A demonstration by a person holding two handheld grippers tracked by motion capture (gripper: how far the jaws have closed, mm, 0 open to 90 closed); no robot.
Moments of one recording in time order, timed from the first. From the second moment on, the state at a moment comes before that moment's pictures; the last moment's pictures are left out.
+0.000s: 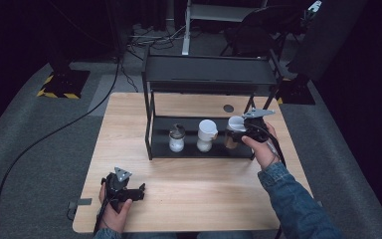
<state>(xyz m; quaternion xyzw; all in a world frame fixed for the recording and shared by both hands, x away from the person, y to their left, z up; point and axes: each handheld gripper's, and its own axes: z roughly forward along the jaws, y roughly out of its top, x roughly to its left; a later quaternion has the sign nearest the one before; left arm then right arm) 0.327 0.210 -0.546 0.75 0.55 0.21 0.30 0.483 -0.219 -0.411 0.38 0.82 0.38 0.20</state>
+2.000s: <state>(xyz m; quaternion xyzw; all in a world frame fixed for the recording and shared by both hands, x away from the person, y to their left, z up) 0.327 0.210 -0.546 0.75 0.55 0.21 0.30 0.494 -0.222 -0.439 0.41 0.80 0.39 0.19</state>
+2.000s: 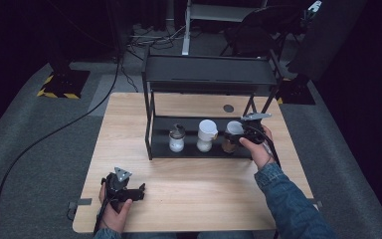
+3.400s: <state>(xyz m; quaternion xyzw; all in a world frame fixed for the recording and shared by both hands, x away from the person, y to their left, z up) 0.327 0.210 -0.546 0.75 0.55 0.21 0.30 0.388 -0.256 -0.370 0.37 0.80 0.43 0.22</state>
